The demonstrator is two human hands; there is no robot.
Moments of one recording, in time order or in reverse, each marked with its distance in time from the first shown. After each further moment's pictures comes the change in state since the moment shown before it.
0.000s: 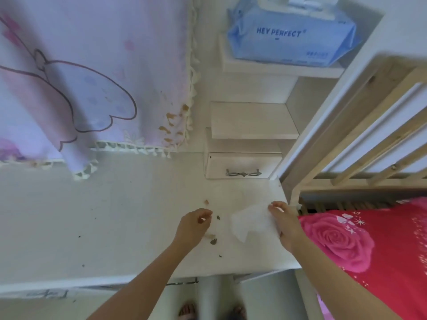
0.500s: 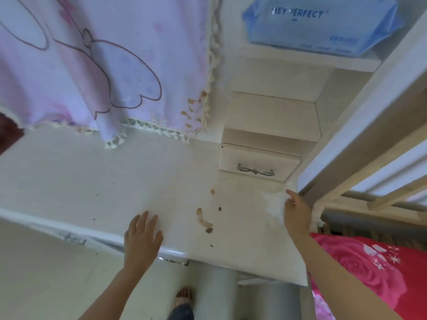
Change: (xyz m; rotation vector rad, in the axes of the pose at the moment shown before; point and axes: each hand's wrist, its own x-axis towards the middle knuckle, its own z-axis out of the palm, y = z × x) left_hand -0.083 -0.067 -0.009 0.662 0.255 -0.233; right_hand 0.066 -0.002 -0.022 -0.693 0.072 -0.484
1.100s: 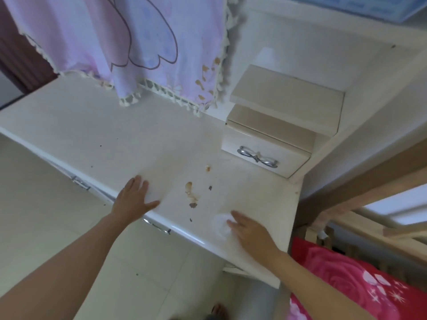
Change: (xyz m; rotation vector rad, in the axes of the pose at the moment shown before) left_hand 0.014 0.015 0.018 0.109 -0.074 -0.282; right_hand -0.028 0.052 0.026 -0.487 -0.779 -0.942
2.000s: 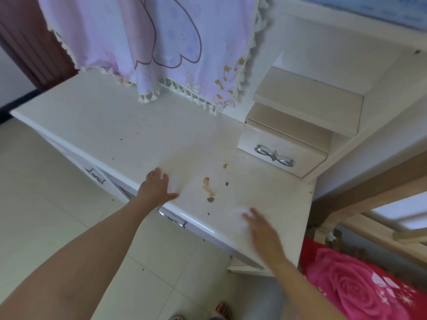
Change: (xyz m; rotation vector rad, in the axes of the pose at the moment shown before) left_hand 0.002 0.006 -0.016 0.033 -0.098 0.012; right_hand -0.010 -0.027 0.008 0.128 0.188 0.199
